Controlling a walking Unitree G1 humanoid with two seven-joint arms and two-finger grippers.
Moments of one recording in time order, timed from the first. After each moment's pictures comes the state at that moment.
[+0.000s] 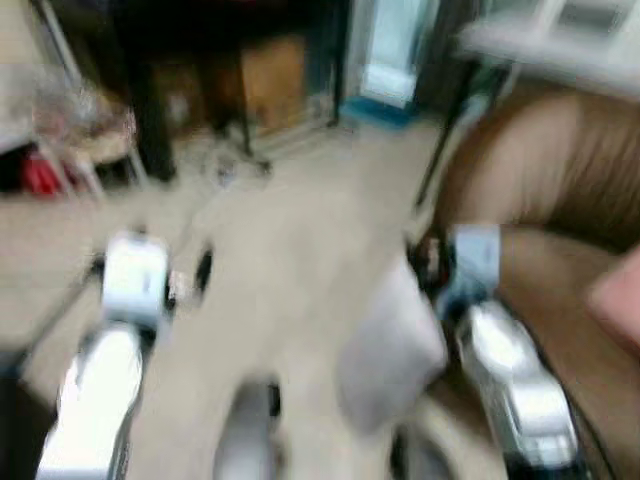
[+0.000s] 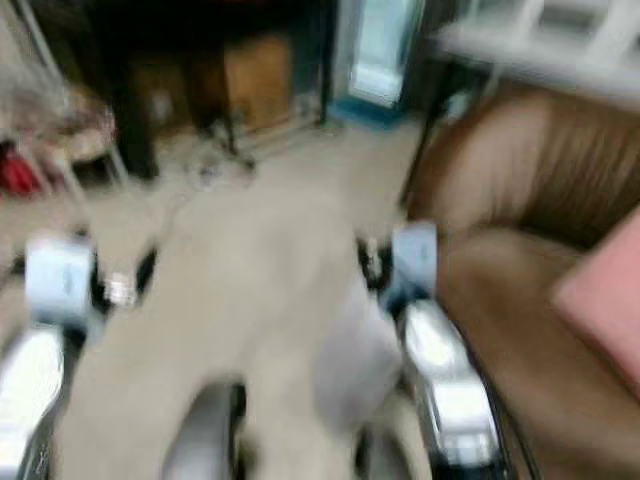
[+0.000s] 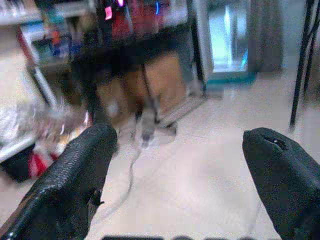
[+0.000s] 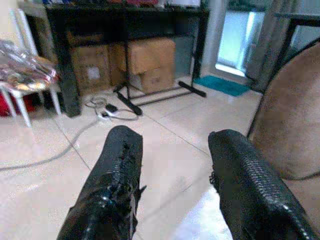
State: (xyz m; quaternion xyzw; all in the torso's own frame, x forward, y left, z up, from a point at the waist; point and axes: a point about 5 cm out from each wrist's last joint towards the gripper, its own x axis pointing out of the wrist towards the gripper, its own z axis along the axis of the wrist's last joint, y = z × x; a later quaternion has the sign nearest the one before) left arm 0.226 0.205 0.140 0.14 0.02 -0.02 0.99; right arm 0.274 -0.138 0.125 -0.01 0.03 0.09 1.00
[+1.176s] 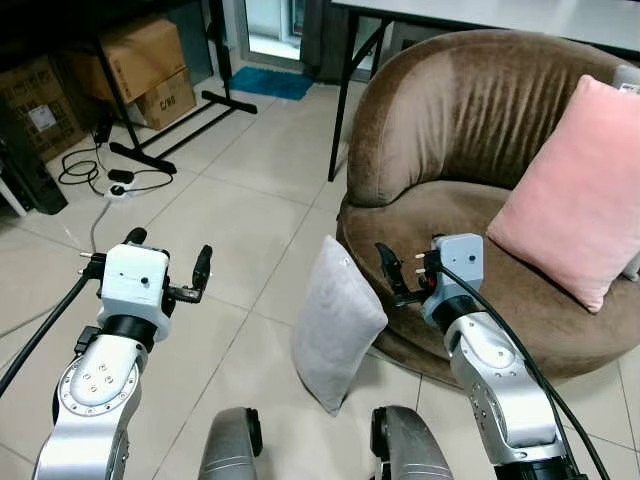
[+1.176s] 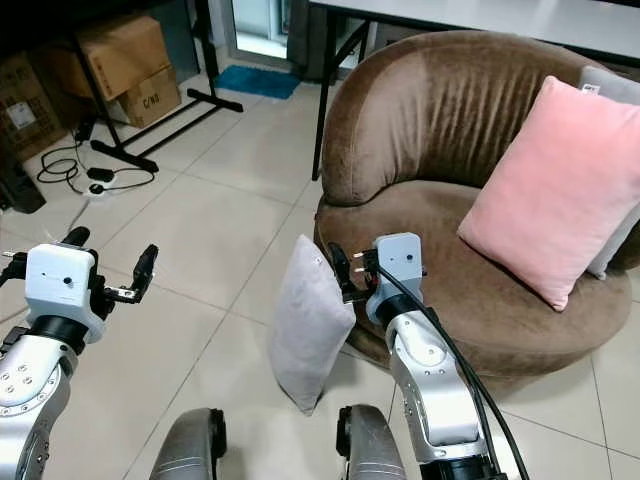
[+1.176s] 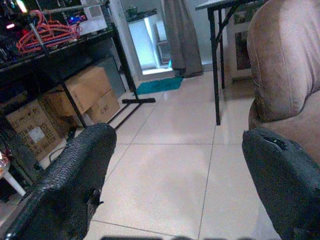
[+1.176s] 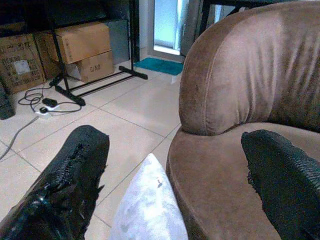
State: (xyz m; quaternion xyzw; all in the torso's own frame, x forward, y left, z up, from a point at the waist) left arm 0.232 0.206 0.151 0.14 -0.01 -0.02 0.99; right arm 0.274 -0.129 0.118 -0.01 0.04 0.11 0.99
